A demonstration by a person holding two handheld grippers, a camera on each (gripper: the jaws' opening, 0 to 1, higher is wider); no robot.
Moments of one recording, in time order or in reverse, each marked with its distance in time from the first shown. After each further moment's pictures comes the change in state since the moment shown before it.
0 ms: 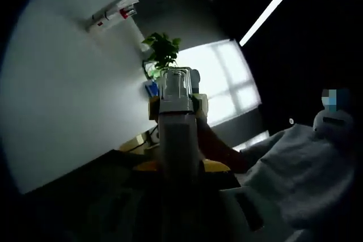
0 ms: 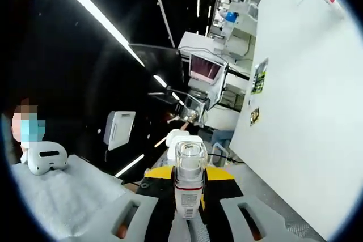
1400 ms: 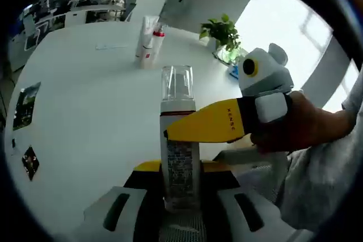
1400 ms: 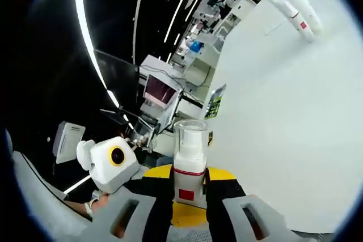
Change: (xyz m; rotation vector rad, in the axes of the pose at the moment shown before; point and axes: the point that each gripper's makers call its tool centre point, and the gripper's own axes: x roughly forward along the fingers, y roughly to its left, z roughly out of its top) left arm -0.036 0.088 0.032 0.512 0.091 0.824; right arm 0.022 -0.059 0.008 -0.109 -0.213 -0.427
